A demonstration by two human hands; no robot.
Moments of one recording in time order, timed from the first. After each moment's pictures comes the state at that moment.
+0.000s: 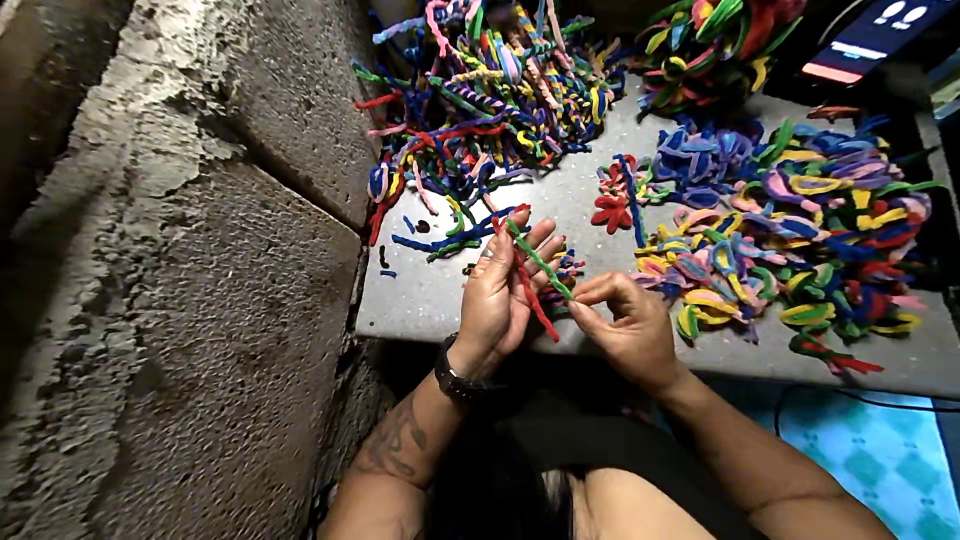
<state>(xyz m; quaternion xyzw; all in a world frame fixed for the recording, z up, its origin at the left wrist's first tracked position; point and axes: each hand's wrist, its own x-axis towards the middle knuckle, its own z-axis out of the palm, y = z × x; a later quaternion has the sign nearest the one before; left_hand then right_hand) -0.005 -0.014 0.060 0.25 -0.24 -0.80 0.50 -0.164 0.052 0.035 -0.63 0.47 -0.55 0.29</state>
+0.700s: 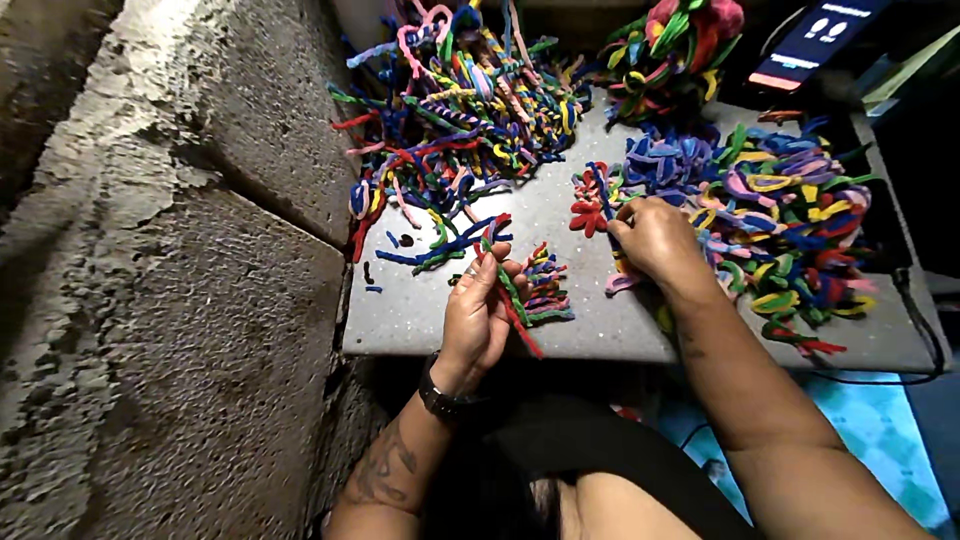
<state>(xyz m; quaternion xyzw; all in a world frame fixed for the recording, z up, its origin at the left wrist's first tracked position) 0.003 -0.008 0.054 0.28 -0.22 -0.79 0.49 -0.256 -0.033 0.050 -0.54 0.81 -0.13 0.17</state>
